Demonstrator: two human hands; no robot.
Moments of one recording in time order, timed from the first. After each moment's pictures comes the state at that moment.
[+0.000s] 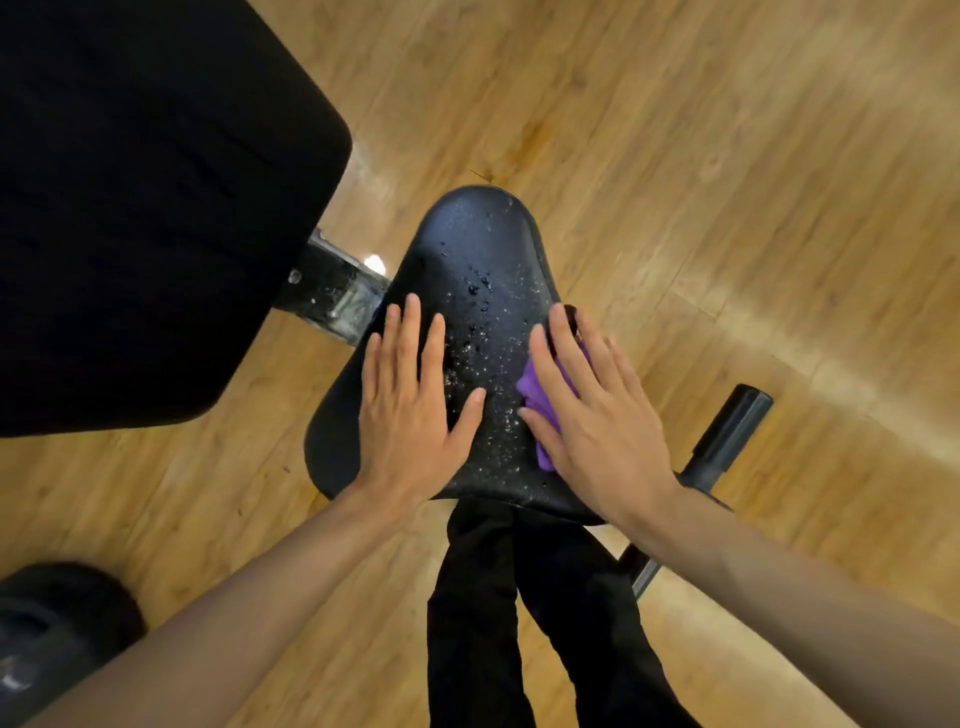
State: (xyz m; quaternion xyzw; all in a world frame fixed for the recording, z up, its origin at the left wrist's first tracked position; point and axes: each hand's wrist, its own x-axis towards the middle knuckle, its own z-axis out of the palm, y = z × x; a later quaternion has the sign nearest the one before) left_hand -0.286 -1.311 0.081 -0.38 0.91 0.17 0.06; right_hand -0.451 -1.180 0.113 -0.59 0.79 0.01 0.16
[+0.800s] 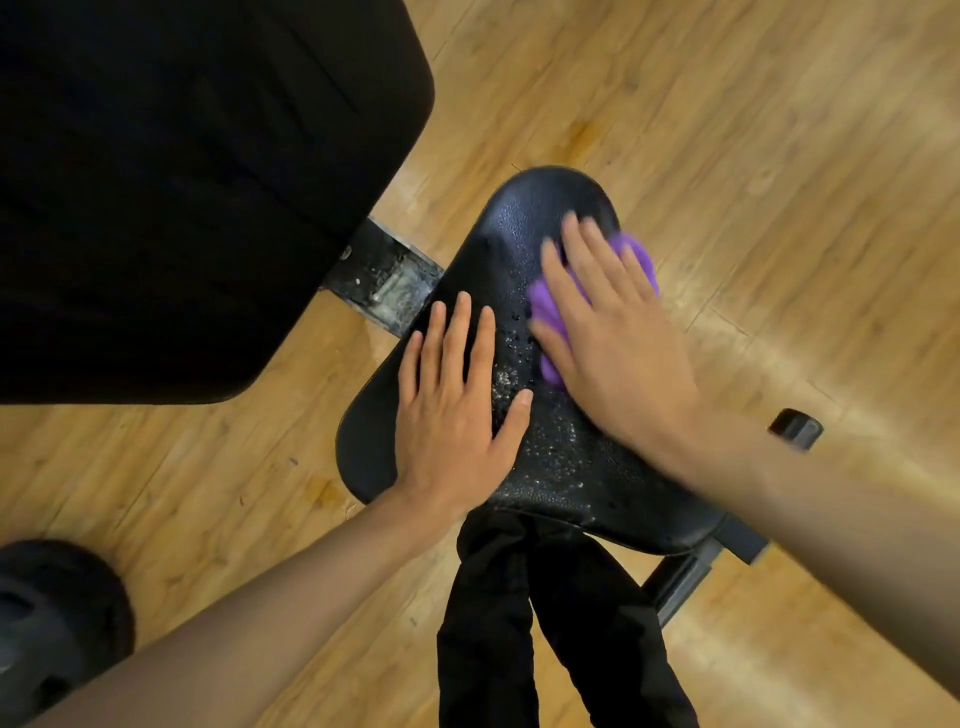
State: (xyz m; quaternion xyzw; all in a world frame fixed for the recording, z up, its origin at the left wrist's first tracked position) left_hand -0.271 -1.311 0.063 -0.40 0.90 0.18 0.03; right_hand -0.456 -1.271 0.093 -0.61 0.78 0.02 0.13
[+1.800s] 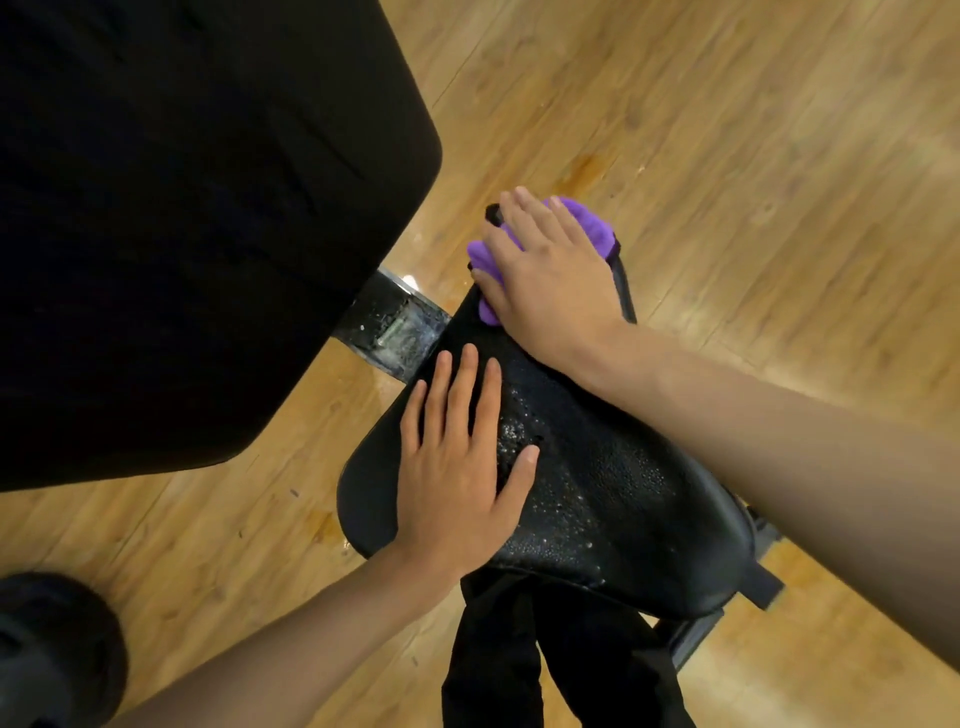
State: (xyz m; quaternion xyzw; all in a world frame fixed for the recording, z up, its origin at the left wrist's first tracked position) left_hand -0.269 -1.315 0.060 -0.39 0.90 0.19 0.05; right_hand -0.469 -1.382 0.058 -0.62 0.77 0.03 0.15
